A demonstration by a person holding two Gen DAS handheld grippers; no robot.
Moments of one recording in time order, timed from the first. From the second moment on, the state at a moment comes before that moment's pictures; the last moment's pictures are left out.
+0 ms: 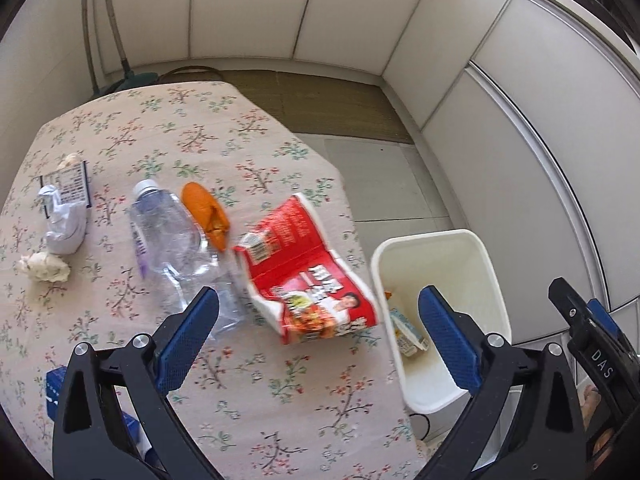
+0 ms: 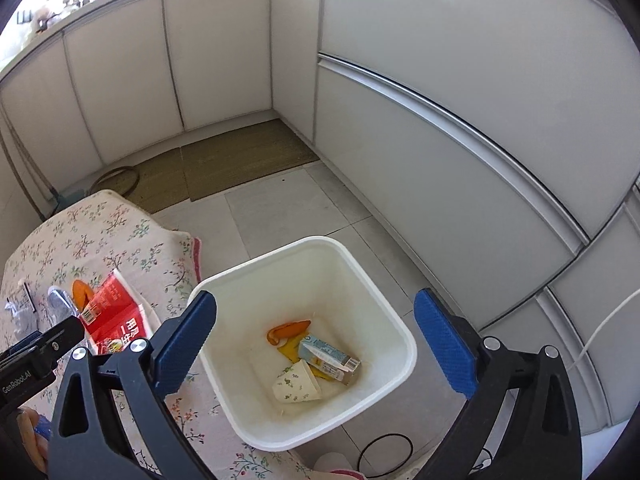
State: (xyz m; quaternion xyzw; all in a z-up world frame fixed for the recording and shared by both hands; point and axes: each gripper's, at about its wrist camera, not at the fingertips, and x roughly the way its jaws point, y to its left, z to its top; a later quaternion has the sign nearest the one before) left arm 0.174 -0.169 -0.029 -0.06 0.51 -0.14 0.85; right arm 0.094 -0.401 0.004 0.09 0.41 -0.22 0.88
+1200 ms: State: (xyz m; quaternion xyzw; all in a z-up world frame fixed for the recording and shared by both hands) left arm 0.215 0.138 -0.129 -0.46 0.51 0.12 0.71; right arm 0.168 -0.181 -0.032 0.03 0.47 -0.03 0.88
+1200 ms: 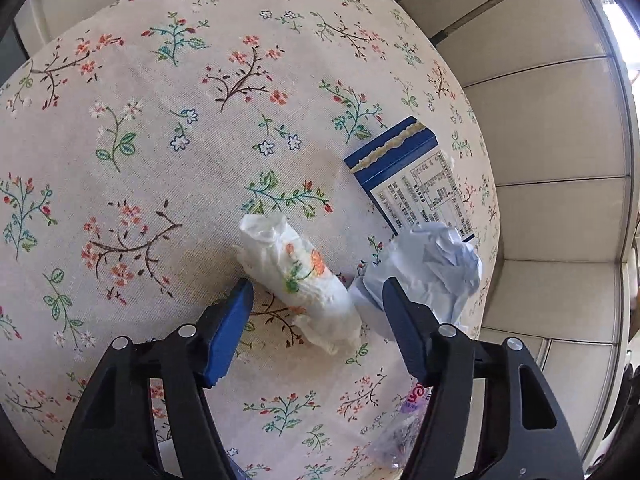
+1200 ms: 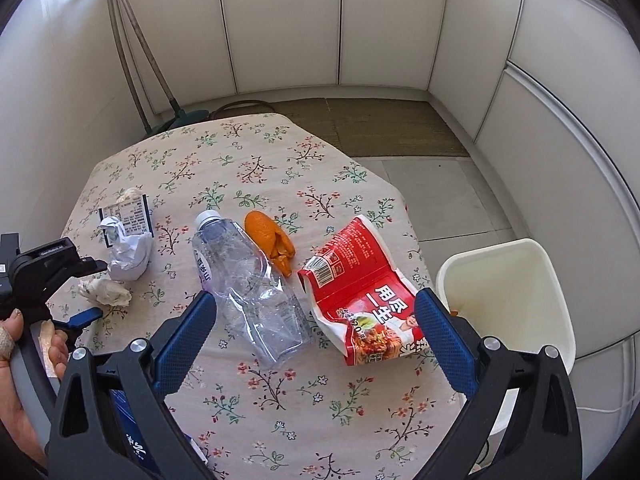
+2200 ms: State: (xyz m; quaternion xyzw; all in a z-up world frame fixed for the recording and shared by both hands) left arm 0.163 0.170 0.010 -0.31 0.41 0.02 0.86; right arm 0.223 -0.043 -0.083 0.02 0.51 0.13 0.85
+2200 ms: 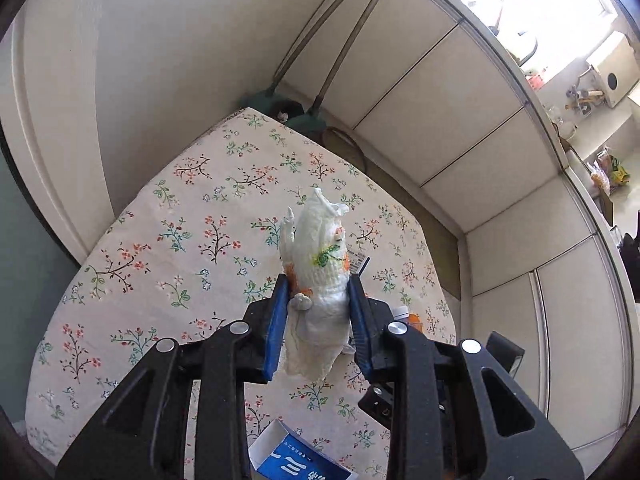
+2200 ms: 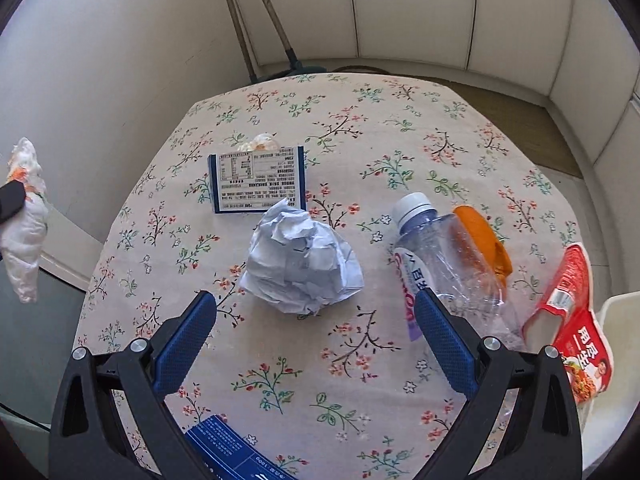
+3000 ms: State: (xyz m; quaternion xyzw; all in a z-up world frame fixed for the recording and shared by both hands) left arm 0.160 0.181 0.006 -0.32 0.42 0.02 0.85; right arm 0.241 -0.027 -0.083 0.03 0.50 0.15 0.85
